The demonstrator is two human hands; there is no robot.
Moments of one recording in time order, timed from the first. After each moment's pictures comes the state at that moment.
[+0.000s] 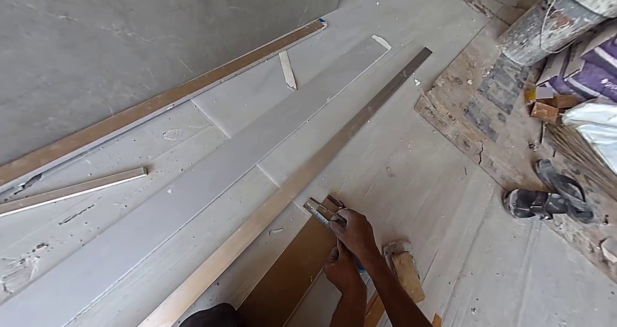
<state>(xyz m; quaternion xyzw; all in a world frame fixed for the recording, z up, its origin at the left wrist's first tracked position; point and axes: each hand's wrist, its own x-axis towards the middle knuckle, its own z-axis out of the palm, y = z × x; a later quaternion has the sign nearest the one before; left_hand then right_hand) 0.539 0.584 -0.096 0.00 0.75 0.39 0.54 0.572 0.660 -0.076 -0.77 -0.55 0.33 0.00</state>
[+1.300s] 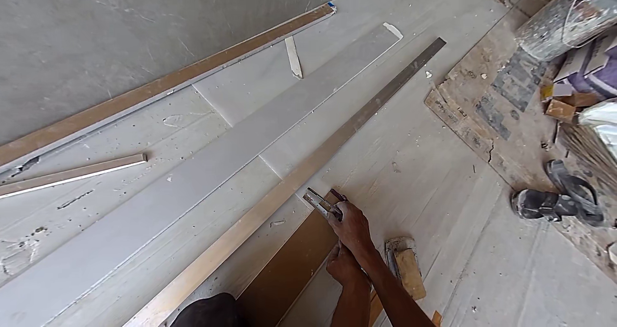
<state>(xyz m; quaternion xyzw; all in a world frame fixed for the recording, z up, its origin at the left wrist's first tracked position) 0.543 0.588 -0.085 -0.14 0.71 0.41 0.55 0.558 0.658 -0.091 -0.76 -0.59 0.28 0.03</state>
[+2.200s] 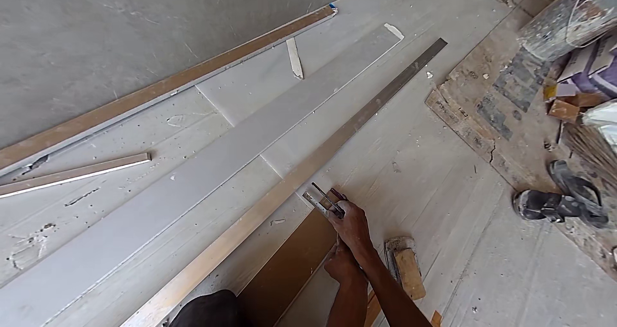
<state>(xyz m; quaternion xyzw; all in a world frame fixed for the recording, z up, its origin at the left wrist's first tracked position) 0.538 0.593 -0.086 -0.11 0.76 0.33 0.54 0.557 0.658 -0.093 -0.77 -0.55 0.29 0.09</state>
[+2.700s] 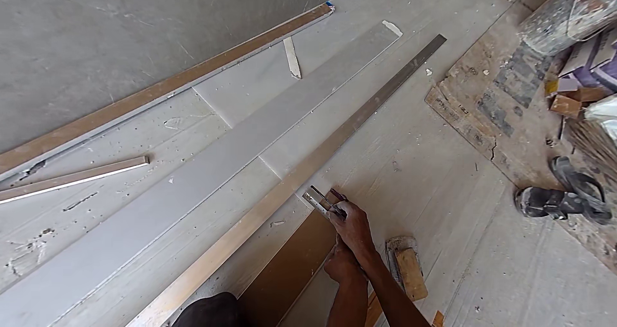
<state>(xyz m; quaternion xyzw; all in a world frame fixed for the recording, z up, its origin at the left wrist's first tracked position) 0.536 0.600 -0.085 -0.13 0.77 0.29 0.55 0.563 0.651 -0.102 -0.76 -0.56 0.29 0.15</state>
